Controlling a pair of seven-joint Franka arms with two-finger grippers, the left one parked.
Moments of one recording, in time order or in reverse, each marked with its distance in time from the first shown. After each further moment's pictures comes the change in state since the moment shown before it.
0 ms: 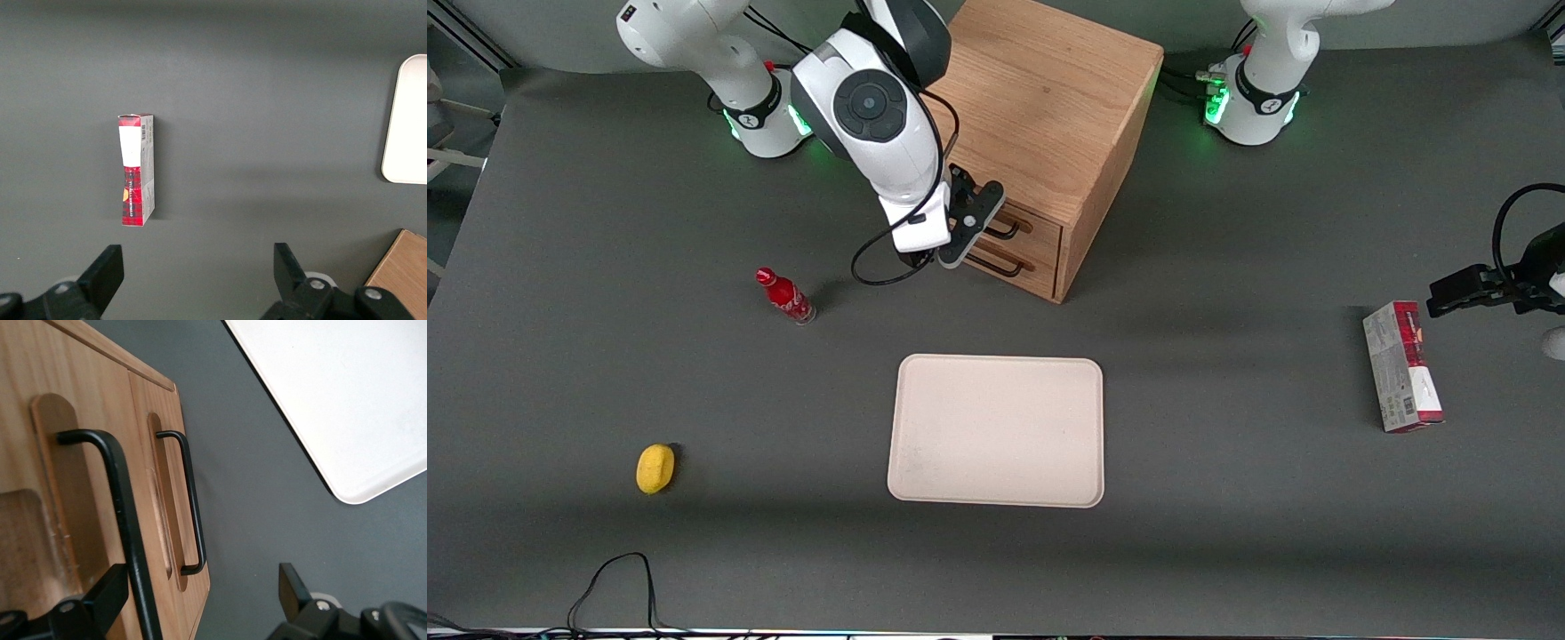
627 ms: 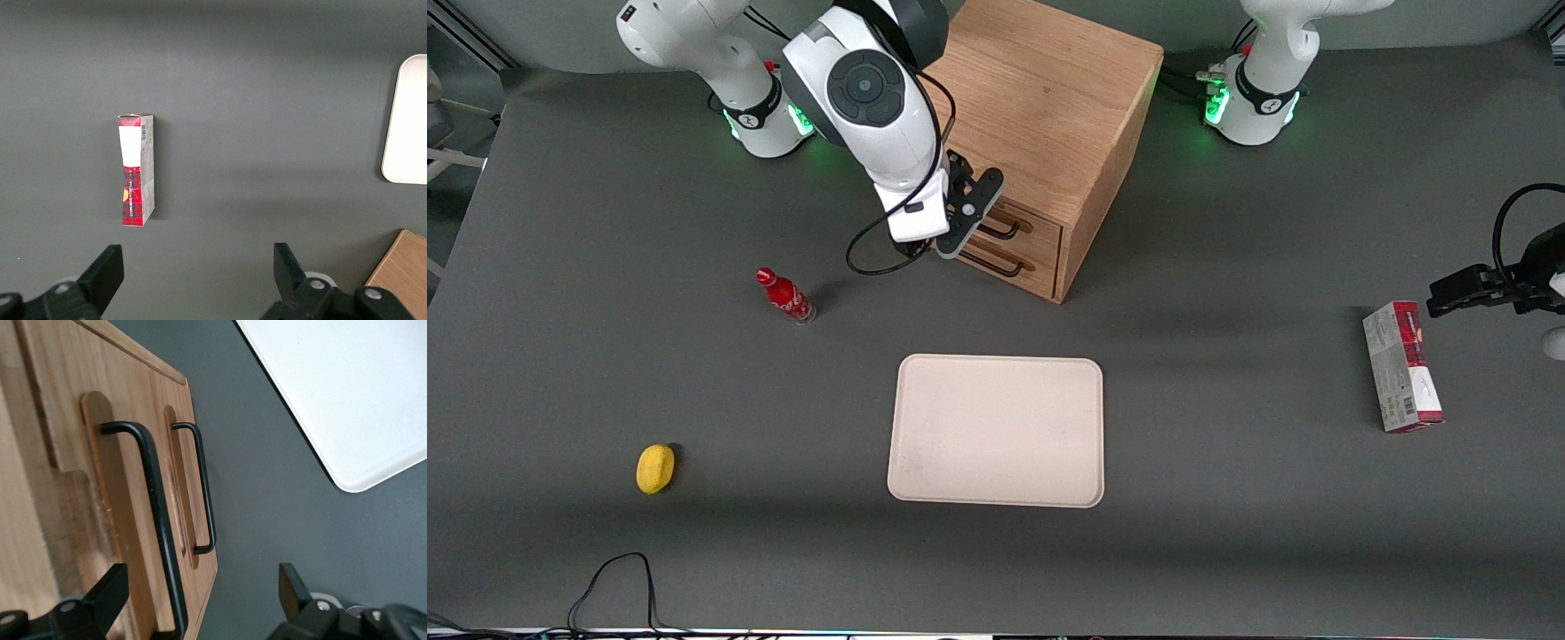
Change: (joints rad) arm -0.002 -0.006 0.001 0.076 0.001 -0.109 0.007
